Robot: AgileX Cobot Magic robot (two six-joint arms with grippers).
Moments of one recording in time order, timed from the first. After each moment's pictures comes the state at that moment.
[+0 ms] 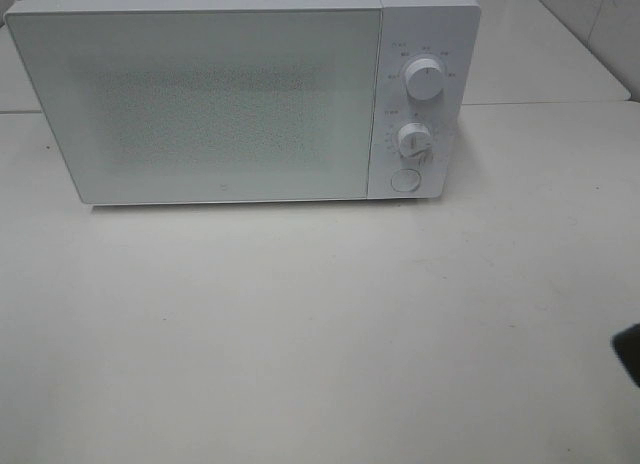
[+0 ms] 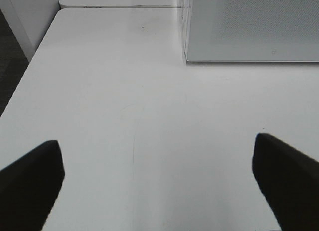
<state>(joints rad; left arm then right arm) 0.08 0.00 -0.50 -0.06 1.04 0.05 0.62 0.68 -0.74 0.19 1.03 -0.09</state>
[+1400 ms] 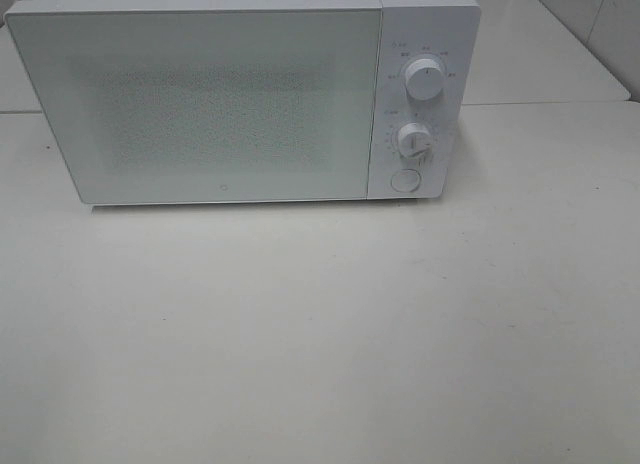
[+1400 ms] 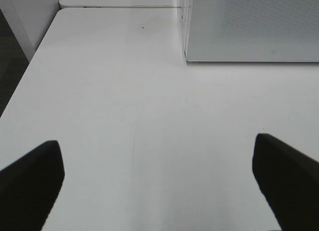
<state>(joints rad) 0.08 0.00 -0.50 -0.06 1.04 0.05 0.02 0.00 -0.56 -0.04 1.12 0.07</state>
